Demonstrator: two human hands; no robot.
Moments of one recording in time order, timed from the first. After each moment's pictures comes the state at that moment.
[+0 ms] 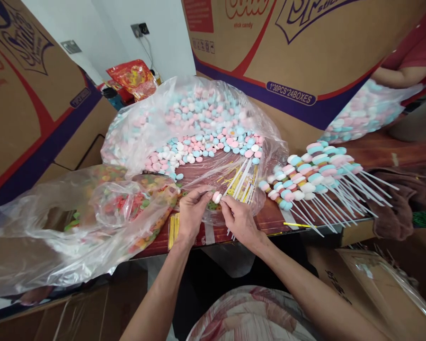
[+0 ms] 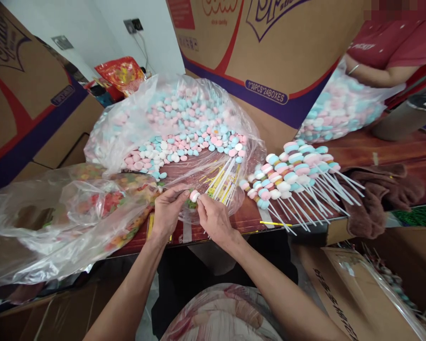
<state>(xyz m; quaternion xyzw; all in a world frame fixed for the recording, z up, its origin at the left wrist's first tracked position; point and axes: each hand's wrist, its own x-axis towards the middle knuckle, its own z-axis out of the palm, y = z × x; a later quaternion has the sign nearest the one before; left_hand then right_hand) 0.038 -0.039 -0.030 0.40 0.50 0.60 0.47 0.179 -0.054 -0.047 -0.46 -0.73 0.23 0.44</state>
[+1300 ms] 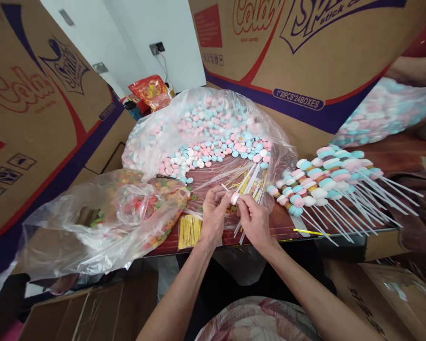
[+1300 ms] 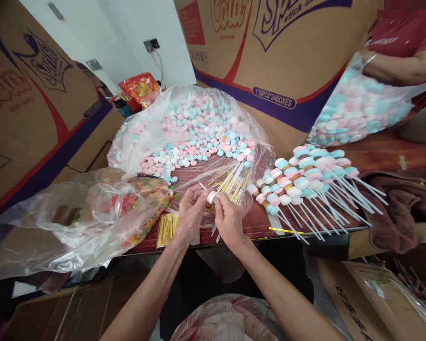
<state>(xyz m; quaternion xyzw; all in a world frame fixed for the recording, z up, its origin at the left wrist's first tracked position) 0.077 -0.042 -0.025 0.35 0.46 0.62 0.54 0.187 -0.053 -0.041 -0.50 -0.66 0.22 0.52</state>
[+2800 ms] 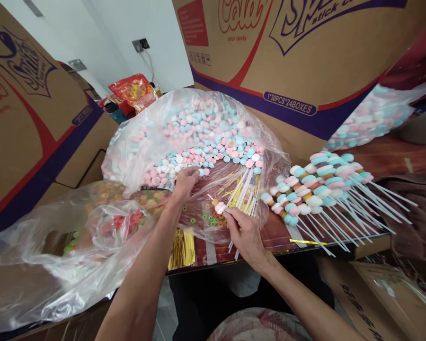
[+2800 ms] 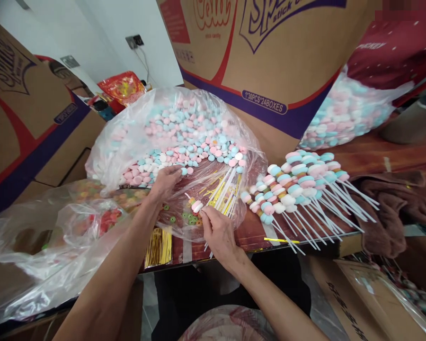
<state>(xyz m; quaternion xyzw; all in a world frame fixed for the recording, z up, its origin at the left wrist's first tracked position) -0.001 0.101 -0.031 0.55 0.62 0.44 0.34 0.180 -0.051 -0.044 -0.49 -0.68 0.24 0.50</state>
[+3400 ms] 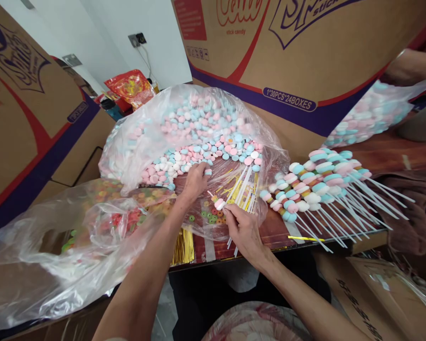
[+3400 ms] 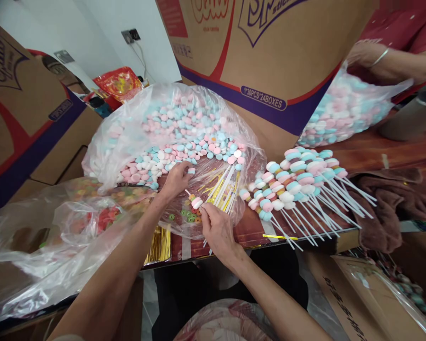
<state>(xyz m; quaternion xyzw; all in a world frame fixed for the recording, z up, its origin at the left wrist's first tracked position) 0.016 0.102 -0.032 0.70 0.60 0.31 0.21 0.180 -0.049 -0.047 -0.51 -0.67 0.24 0.48</state>
